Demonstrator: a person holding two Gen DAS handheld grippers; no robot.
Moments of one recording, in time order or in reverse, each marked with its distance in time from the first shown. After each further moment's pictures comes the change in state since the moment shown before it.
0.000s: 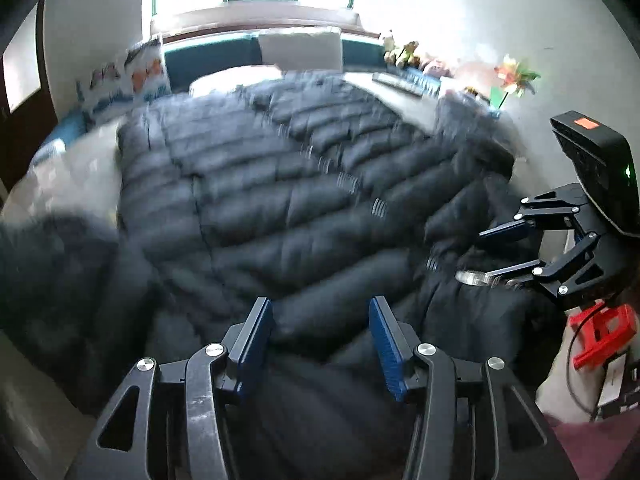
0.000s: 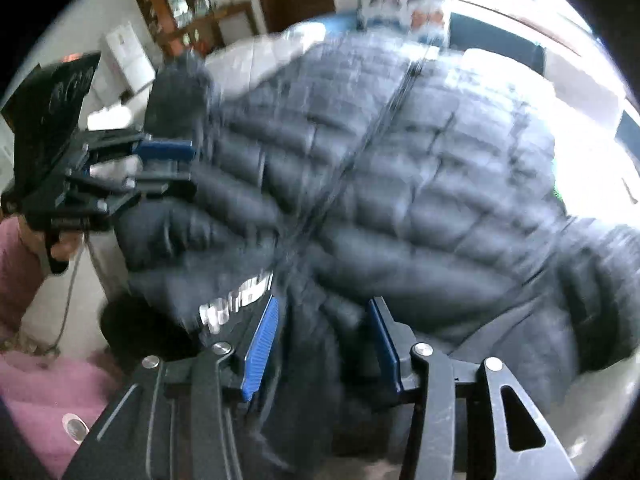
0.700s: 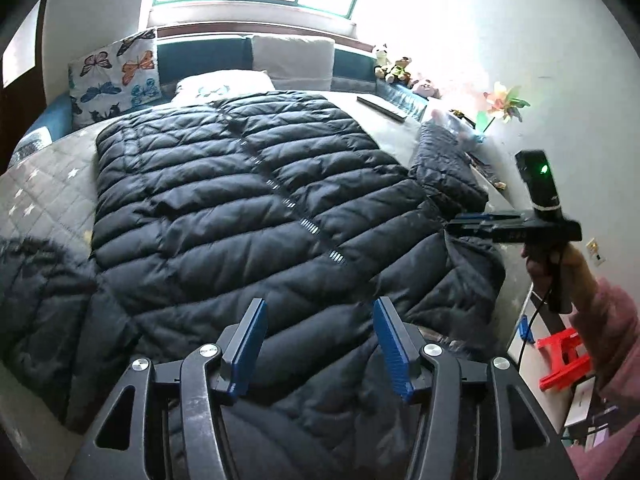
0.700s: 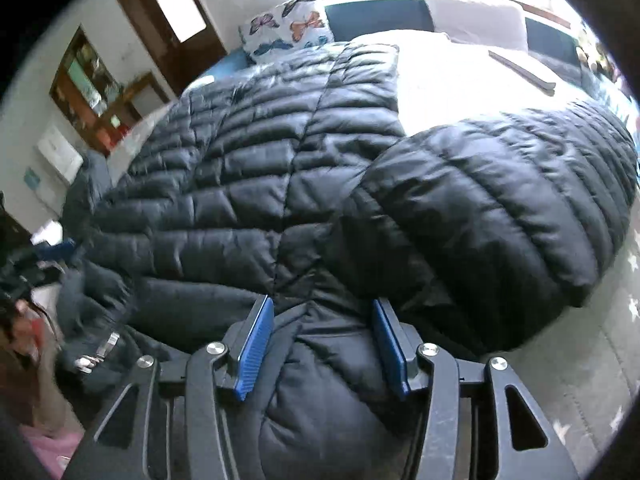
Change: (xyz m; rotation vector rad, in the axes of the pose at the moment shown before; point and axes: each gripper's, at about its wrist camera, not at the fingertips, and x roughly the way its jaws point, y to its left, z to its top) left arm -0.018 -0.025 0.054 -0.060 -0.032 -0.130; right arm -0.043 -0.141 -0.025 0.401 -0.153 -0.074
